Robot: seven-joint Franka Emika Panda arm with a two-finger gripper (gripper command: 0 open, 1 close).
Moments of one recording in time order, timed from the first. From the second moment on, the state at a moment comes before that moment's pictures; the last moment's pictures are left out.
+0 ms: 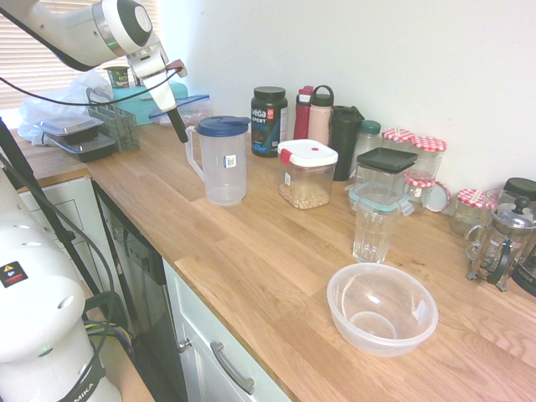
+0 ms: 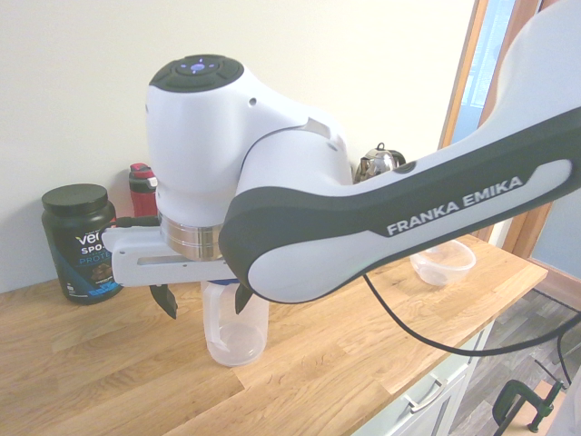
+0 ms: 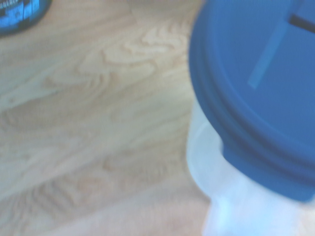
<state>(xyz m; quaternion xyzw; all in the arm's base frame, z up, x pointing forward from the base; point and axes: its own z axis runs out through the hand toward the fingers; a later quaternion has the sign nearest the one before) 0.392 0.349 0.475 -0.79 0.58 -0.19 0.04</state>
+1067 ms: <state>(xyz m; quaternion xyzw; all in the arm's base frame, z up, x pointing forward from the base) 0.425 0.349 0.444 -0.78 0.60 -0.19 0.03</state>
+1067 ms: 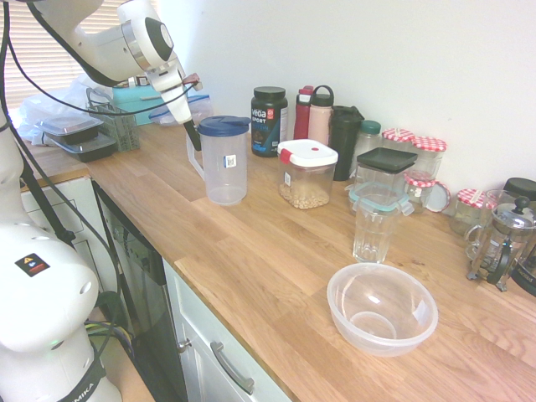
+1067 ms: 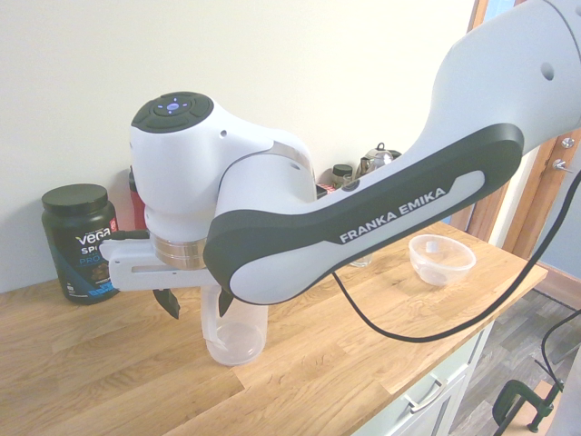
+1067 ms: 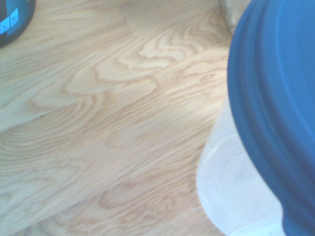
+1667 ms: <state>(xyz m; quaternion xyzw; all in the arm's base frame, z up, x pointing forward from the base) 0.432 0.338 0.437 -0.78 0.60 -0.18 0.04</state>
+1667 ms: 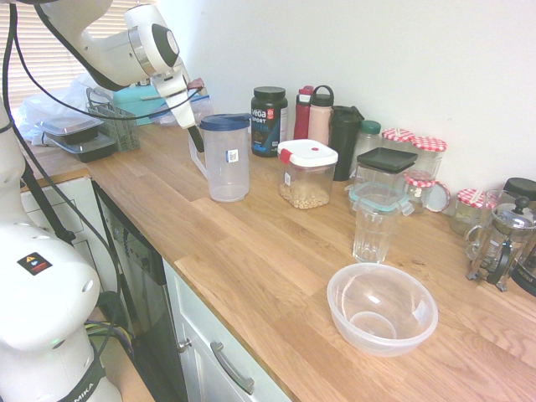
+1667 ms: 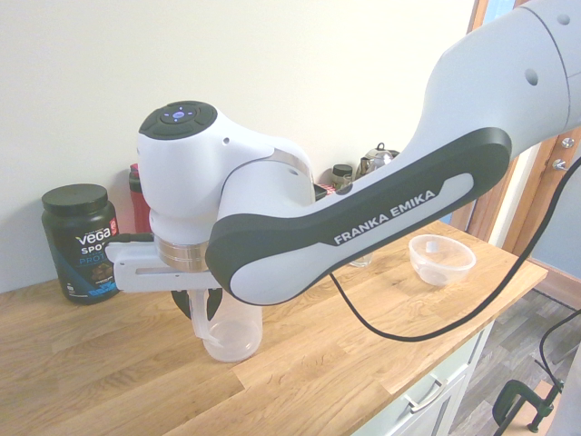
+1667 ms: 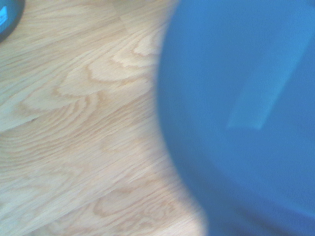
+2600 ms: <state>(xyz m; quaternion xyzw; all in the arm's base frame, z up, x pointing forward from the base) 0.351 0.241 0.521 -0.90 0.40 -0.18 0.06</state>
